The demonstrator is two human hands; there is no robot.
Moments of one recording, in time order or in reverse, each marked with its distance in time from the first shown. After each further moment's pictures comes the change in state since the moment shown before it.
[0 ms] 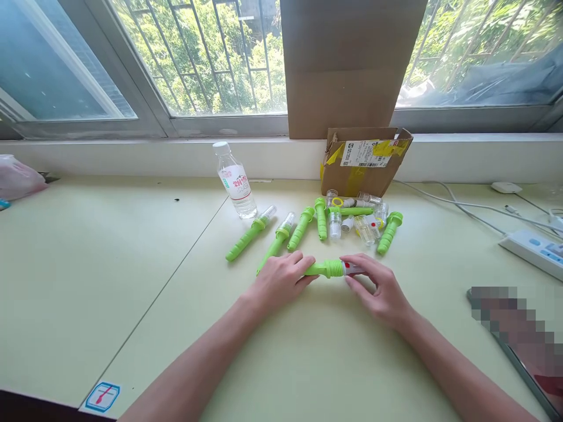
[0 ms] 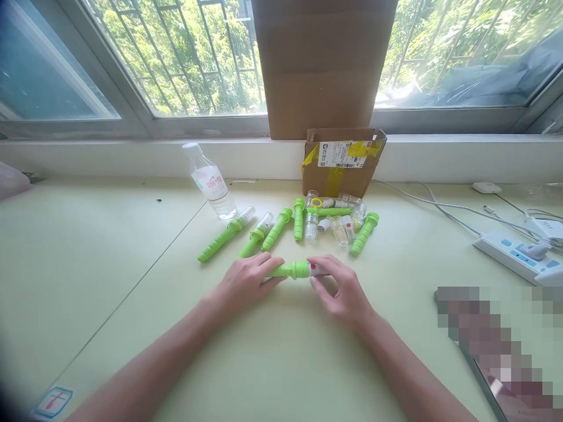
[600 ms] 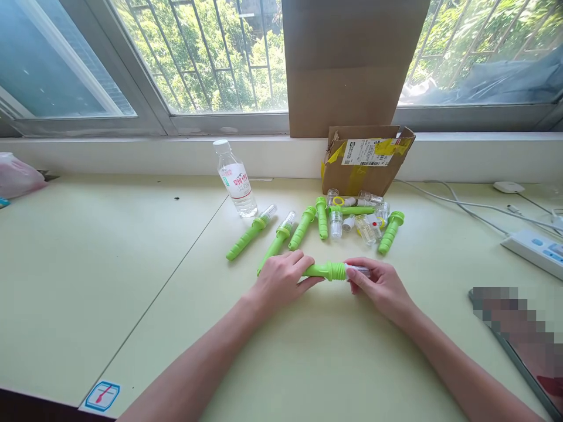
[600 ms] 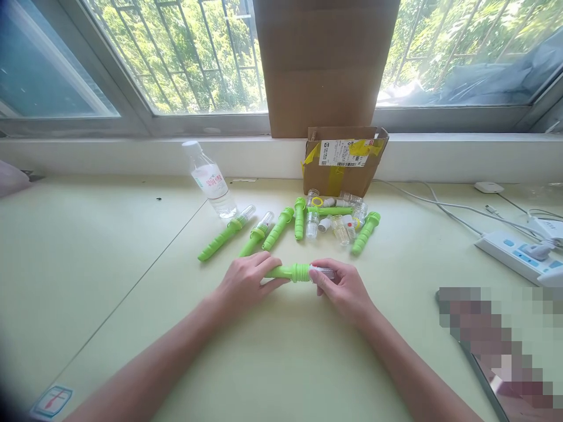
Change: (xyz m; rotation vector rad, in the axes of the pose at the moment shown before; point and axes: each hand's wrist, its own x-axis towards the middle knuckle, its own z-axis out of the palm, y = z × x) left_hand 0.001 0.003 0.000 -0.032 0.199 0.024; right_hand 0.004 -0.004 -0.001 0.234 -0.016 0.481
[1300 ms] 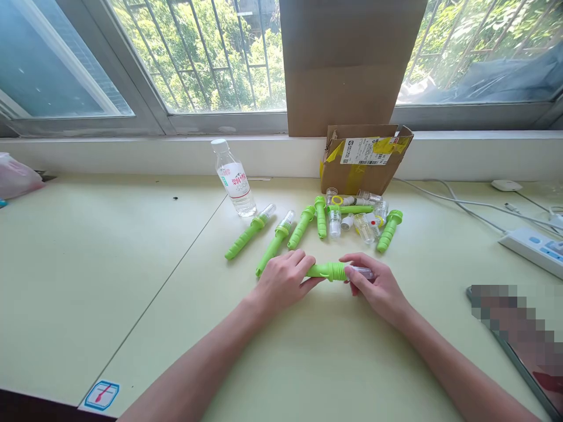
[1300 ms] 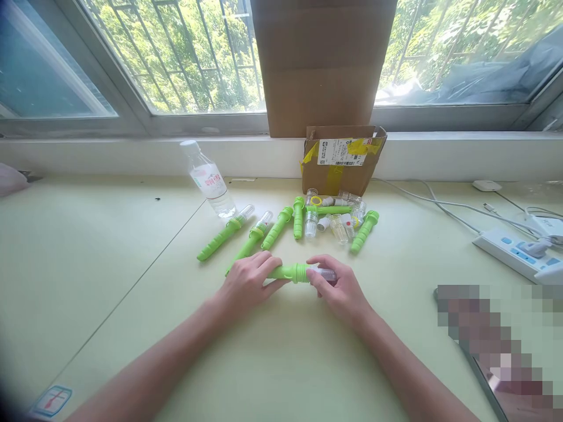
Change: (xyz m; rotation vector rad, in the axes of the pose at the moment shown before) left_hand 0.002 0.007 0.001 0.037 -0.019 0.009; right_hand -0.004 -0.005 0.005 -0.012 0.014 -0.059
